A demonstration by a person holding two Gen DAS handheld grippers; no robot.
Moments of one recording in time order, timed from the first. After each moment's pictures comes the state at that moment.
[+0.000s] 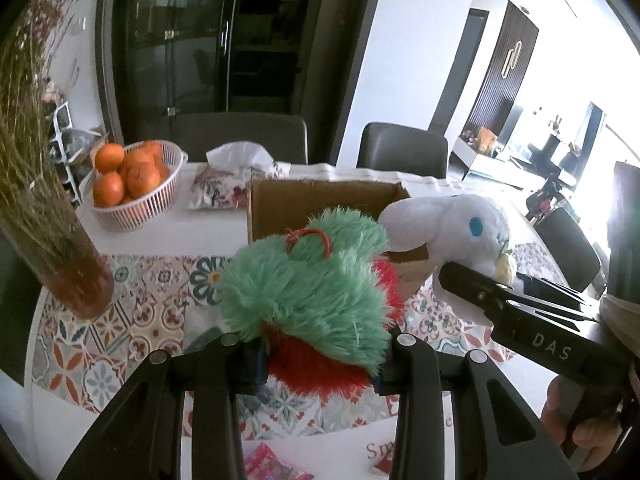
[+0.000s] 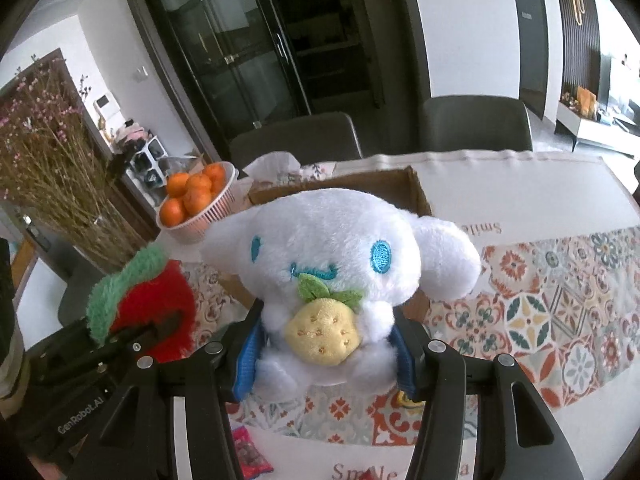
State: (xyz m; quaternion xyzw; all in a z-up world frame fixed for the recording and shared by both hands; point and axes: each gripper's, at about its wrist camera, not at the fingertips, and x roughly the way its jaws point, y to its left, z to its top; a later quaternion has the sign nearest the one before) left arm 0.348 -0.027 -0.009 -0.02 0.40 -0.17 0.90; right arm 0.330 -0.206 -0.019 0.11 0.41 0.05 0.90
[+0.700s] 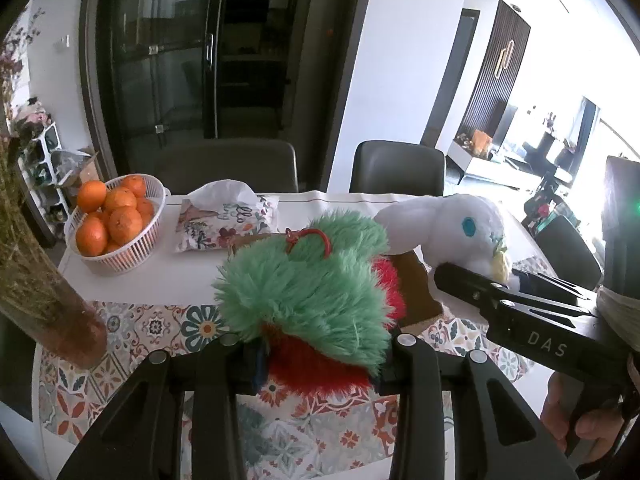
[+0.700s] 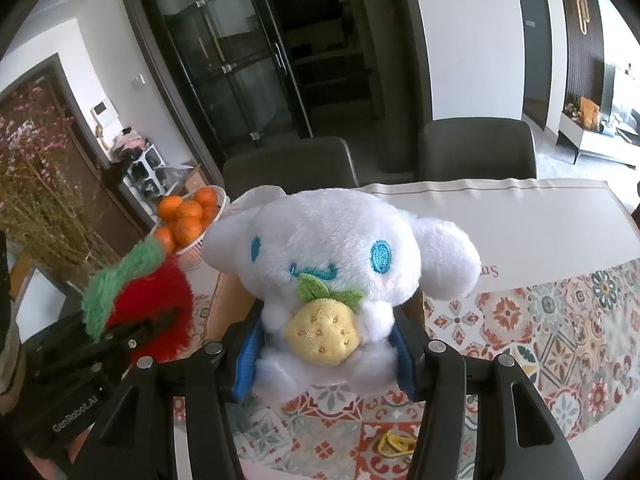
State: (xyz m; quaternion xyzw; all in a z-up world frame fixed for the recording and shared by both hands) left arm 0.411 -0.053 0.015 -0.01 0.39 -0.18 0.90; right arm 0.389 -0.223 0.011 0.10 0.41 0.05 0.91
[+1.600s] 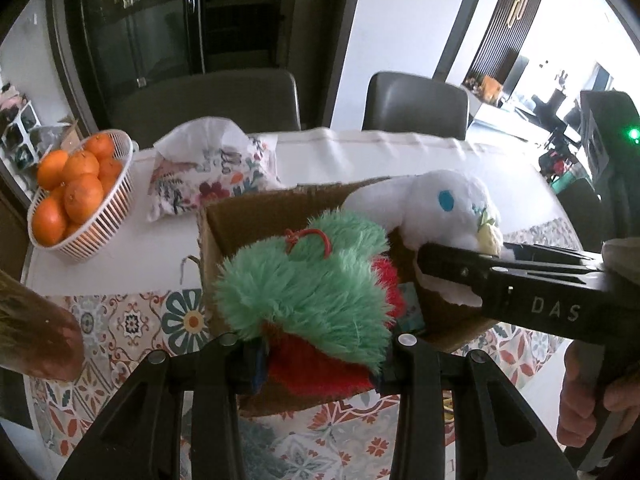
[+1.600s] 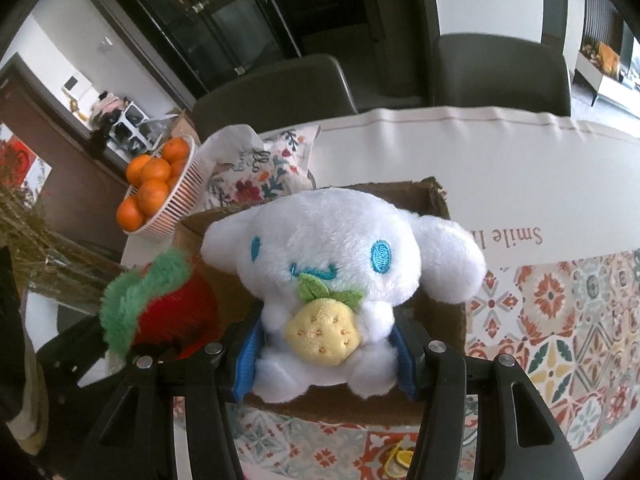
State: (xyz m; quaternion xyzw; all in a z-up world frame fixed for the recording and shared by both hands) left arm 0.492 -0.075 -0.064 0.03 0.49 -0.18 0.85; right arm 0.490 -0.232 -0.071 0.14 0.53 0.06 0.83
